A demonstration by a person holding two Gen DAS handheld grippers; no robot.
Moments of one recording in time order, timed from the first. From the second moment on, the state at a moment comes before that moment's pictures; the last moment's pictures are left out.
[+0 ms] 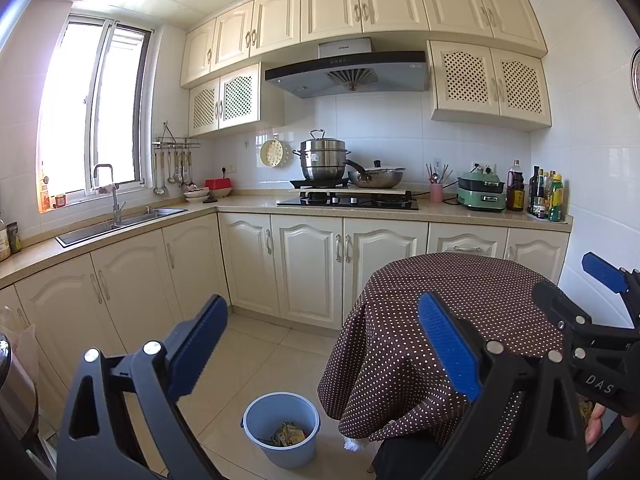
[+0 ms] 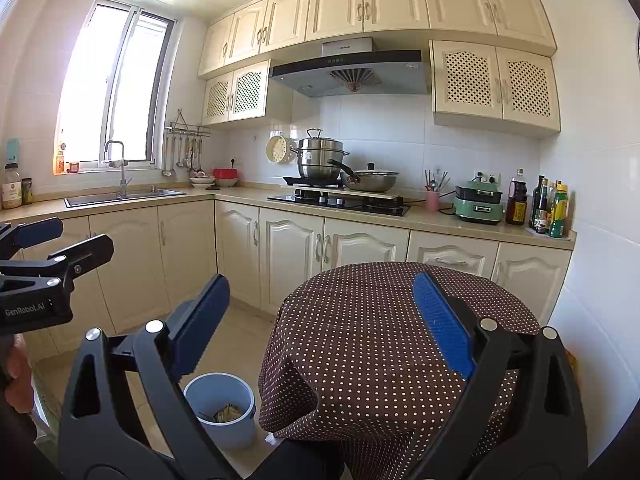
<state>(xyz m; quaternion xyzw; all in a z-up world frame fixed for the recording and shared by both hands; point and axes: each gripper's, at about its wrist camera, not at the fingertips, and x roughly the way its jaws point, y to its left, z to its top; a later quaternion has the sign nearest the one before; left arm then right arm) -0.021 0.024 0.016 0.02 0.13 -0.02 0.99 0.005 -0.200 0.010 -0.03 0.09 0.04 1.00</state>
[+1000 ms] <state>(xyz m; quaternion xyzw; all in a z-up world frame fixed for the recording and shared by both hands) -0.024 0.028 0.007 0.02 0.14 -0.03 0.99 0.008 -0.207 0.003 -0.03 0.09 0.04 0.99</state>
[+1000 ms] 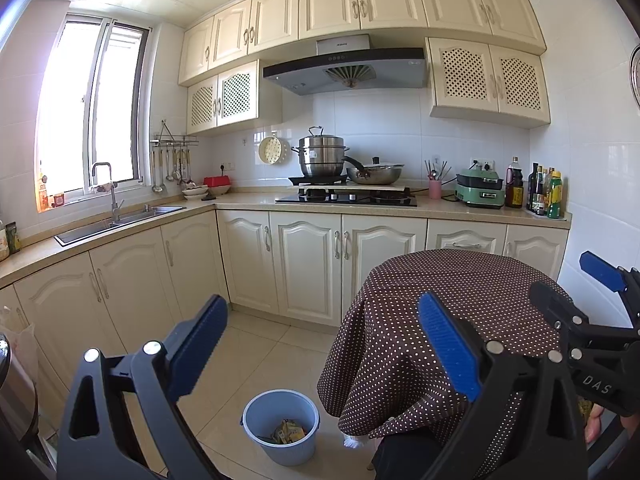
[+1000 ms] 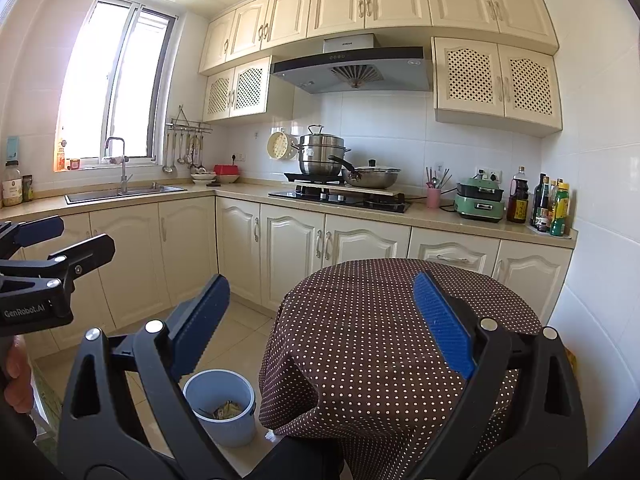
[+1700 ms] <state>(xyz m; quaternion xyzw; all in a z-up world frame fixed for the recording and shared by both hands) -0.020 0.031 0.007 0.02 0.14 -0.03 0.99 0.014 -0.210 0.001 -0.03 0.10 0.05 0.99</state>
